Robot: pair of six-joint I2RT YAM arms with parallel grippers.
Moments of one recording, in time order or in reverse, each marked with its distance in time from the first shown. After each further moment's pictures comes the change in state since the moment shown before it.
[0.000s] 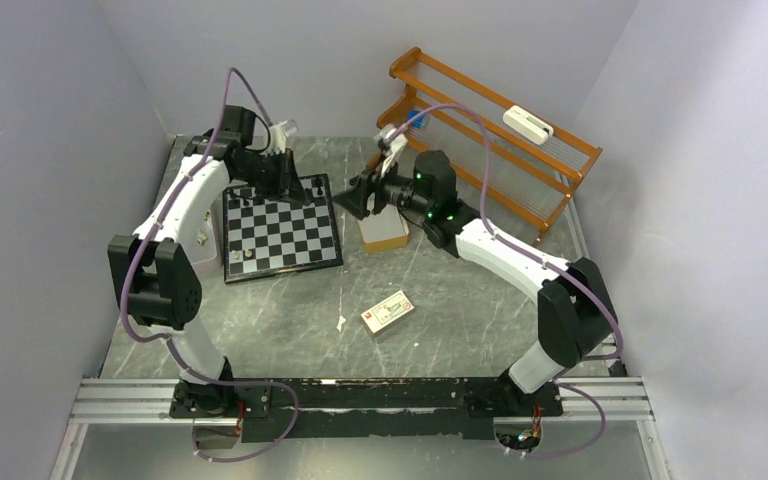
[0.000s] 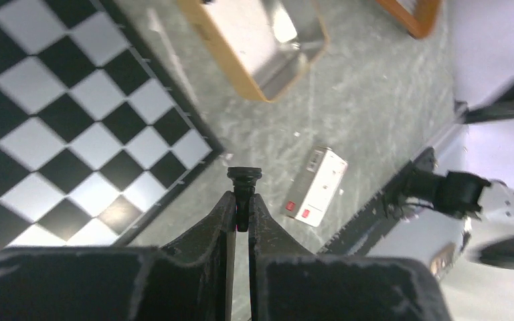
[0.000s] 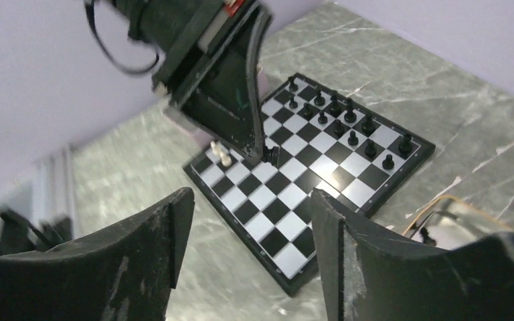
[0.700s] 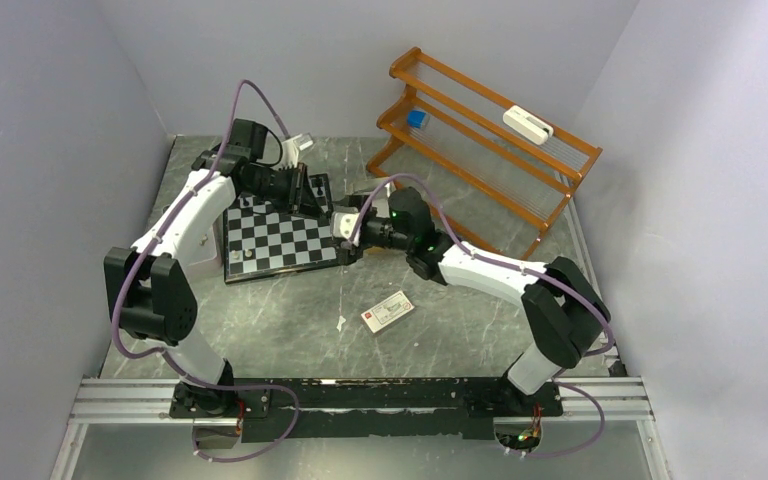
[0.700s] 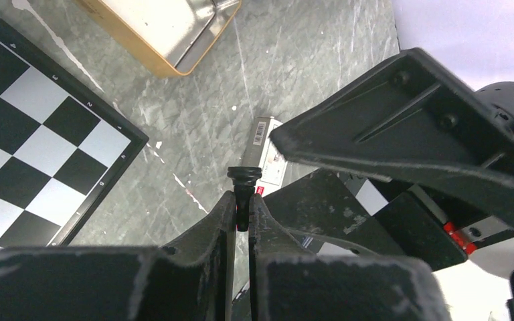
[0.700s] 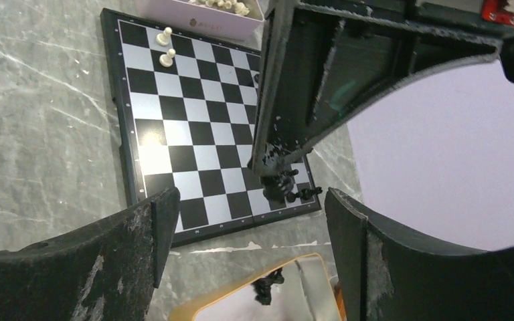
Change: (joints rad) left arm -0.097 -0.105 -0.154 0.061 0.183 0.005; right arm 0.148 0.019 -0.201 0.096 -0.067 -1.110
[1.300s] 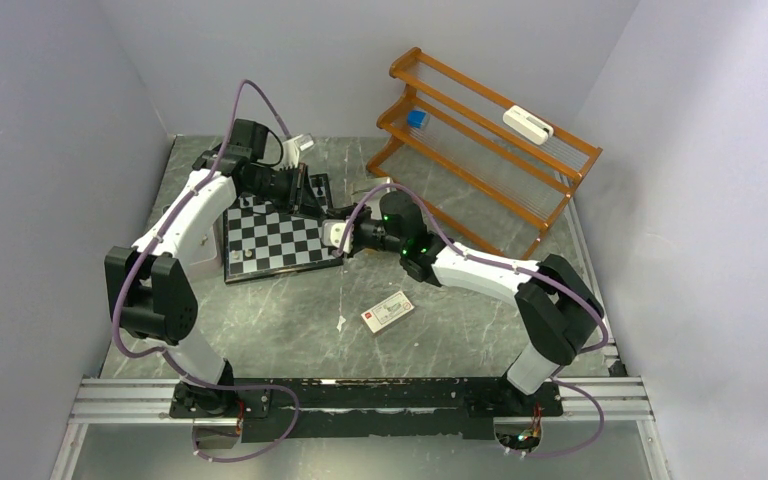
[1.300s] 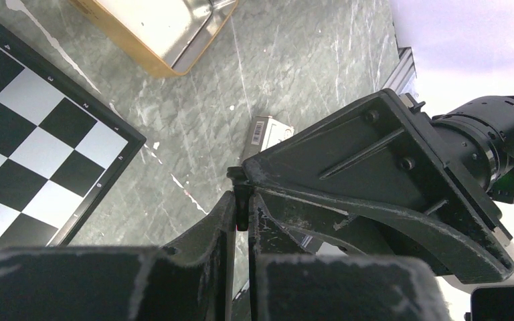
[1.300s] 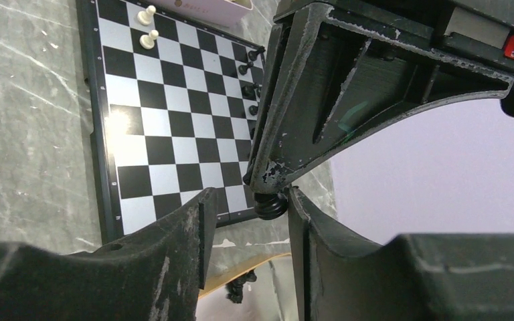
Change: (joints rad) left arm -0.004 0.002 0.000 0.003 0.011 0.004; right arm 0.045 0.040 0.023 -0.006 0.080 -0.146
